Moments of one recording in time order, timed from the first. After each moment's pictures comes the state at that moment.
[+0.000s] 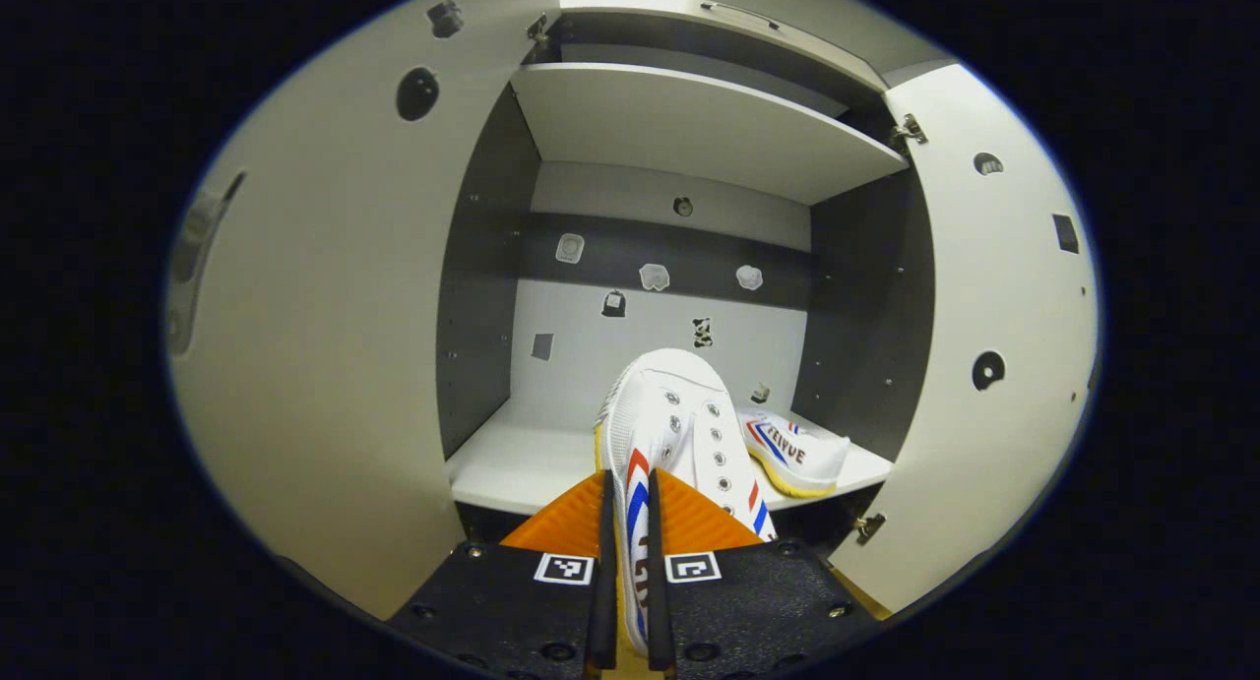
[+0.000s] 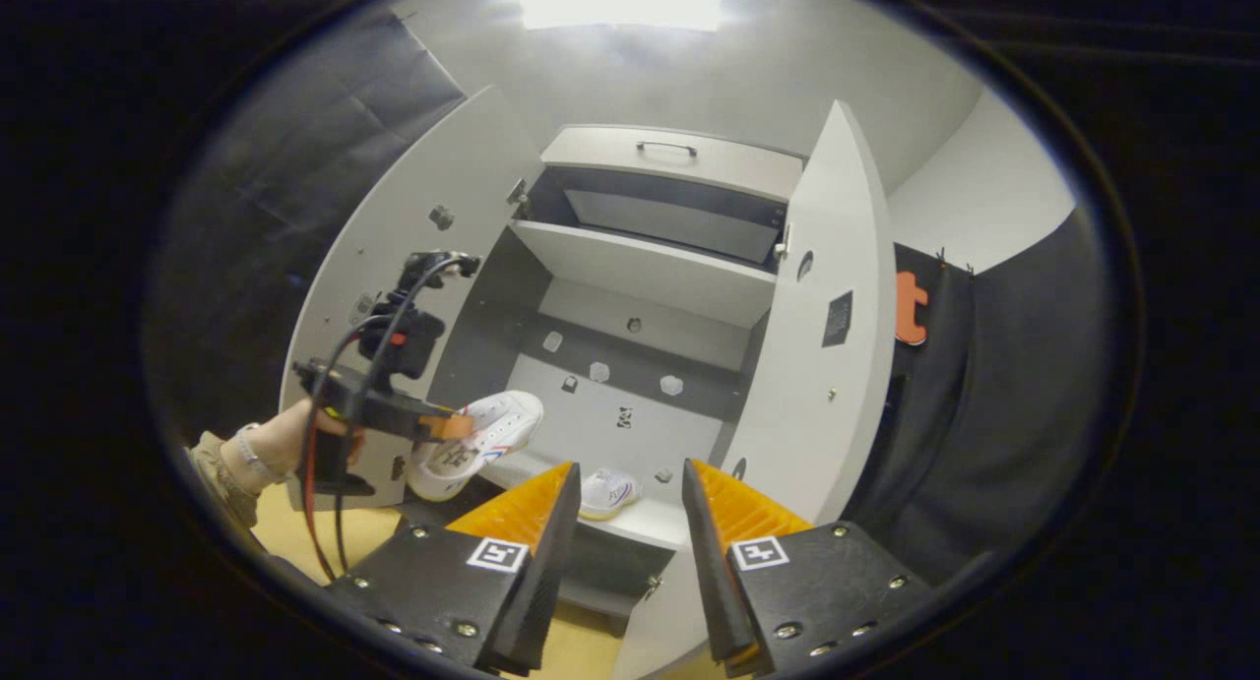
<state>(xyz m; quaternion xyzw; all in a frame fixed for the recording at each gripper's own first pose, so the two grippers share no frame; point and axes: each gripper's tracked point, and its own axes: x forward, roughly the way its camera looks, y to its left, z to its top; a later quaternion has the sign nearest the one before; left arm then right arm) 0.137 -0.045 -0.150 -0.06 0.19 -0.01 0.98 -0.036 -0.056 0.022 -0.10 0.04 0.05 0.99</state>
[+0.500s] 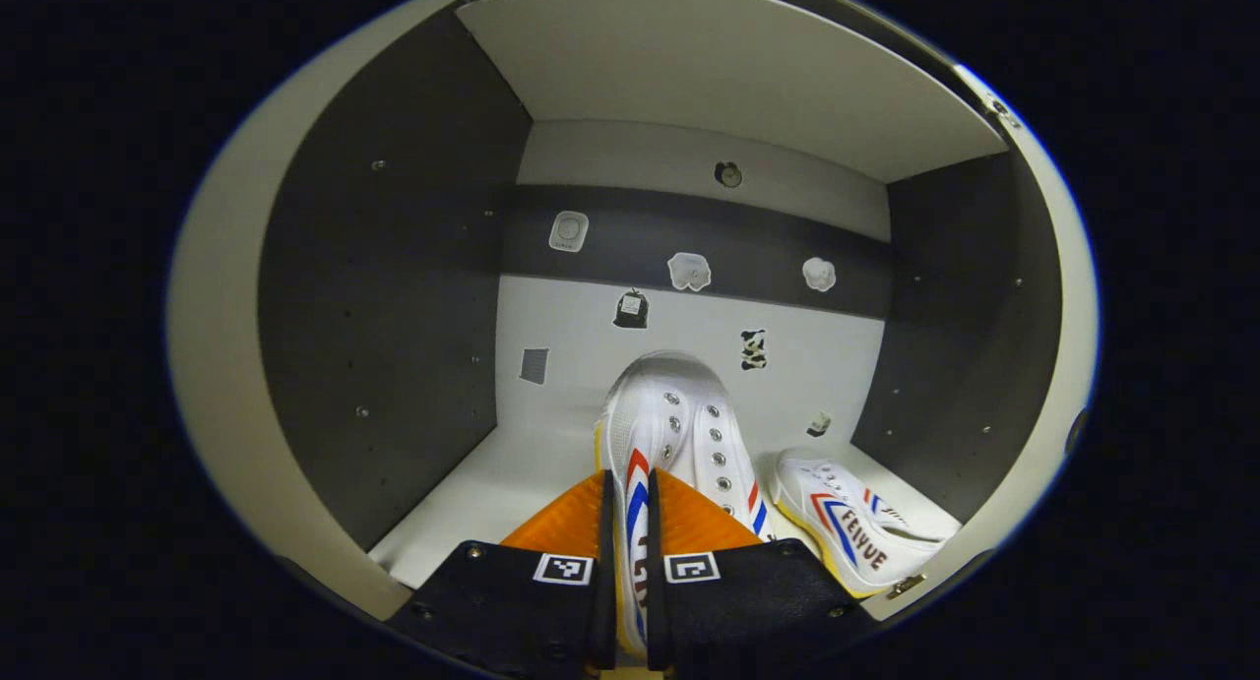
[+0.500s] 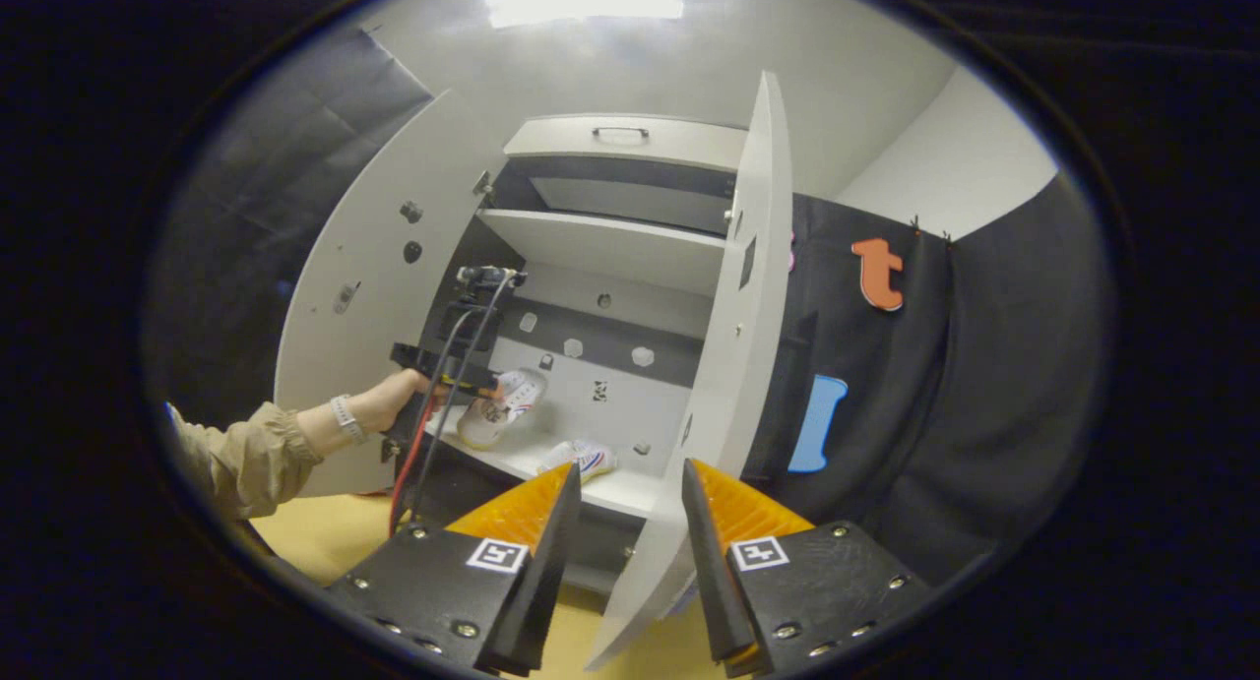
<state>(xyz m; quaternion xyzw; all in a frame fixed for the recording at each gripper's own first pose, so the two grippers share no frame) 0.253 -0.039 -0.194 -0.03 0.24 0.04 0.97 -0.061 -0.106 0.000 -0.06 0.07 0.04 0.99</state>
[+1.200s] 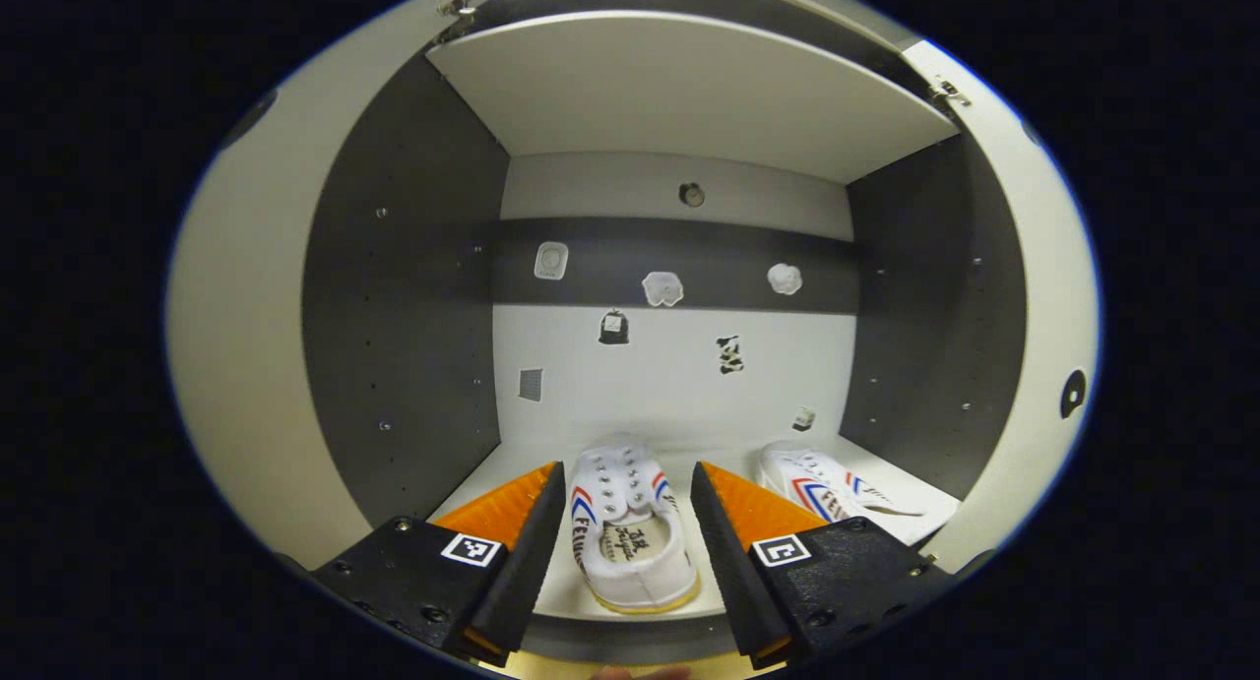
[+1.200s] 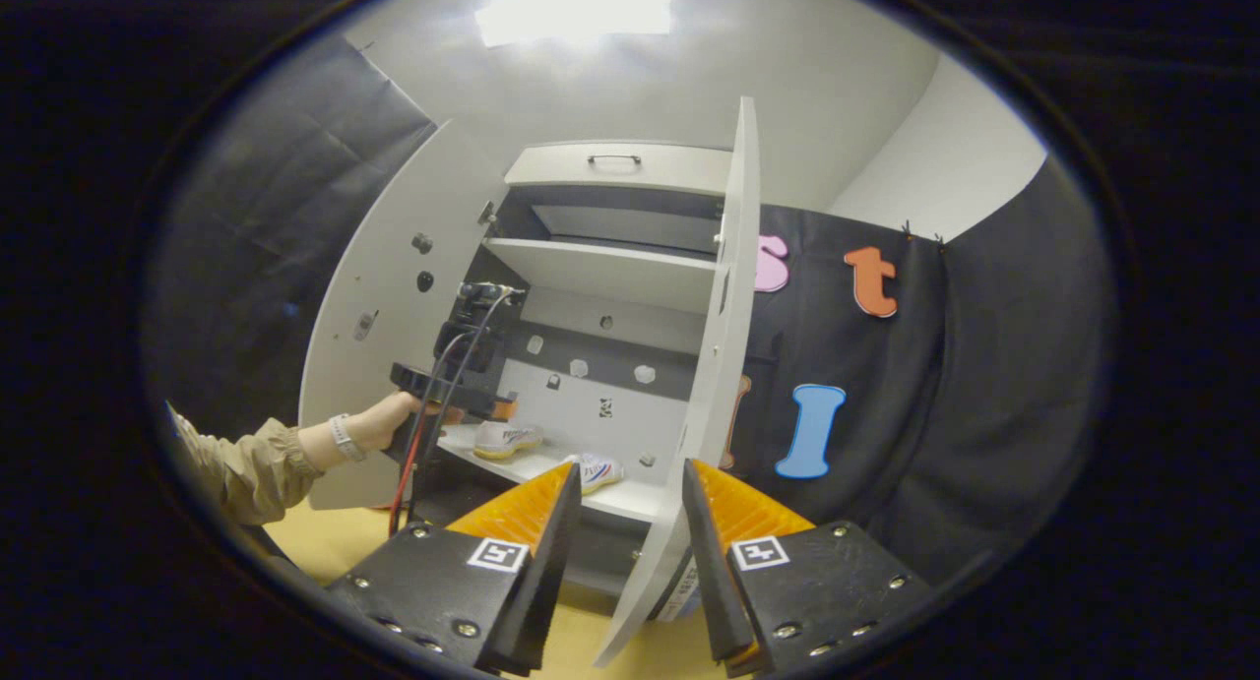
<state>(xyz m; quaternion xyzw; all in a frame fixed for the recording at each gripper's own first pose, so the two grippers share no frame) 0.196 -0.064 -0.143 -0.02 0.19 -0.01 0.98 -0.091 -0.115 0.033 -0.05 0.04 0.04 1.00</state>
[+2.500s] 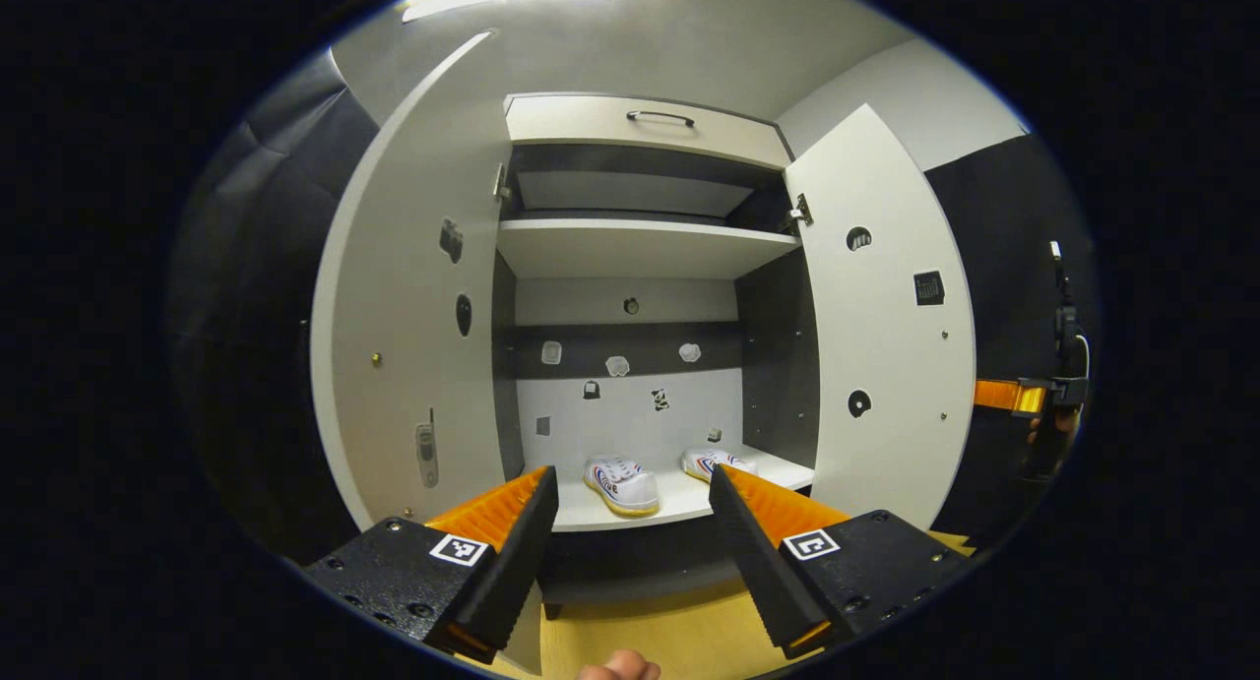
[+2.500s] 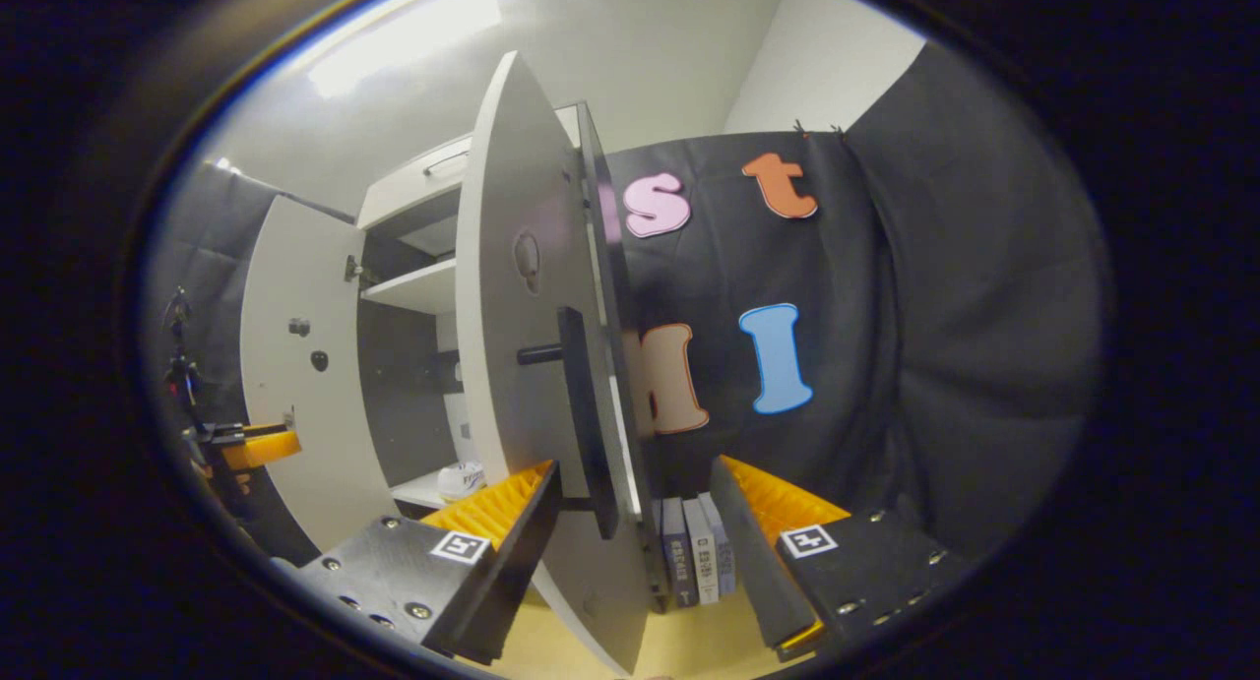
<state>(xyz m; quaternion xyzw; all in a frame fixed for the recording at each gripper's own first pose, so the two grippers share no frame) -0.010 -0.032 -0.002 0.00 0.10 -0.07 0.99 -0.034 -0.205 0.013 0.11 0.10 -0.04 0.99</state>
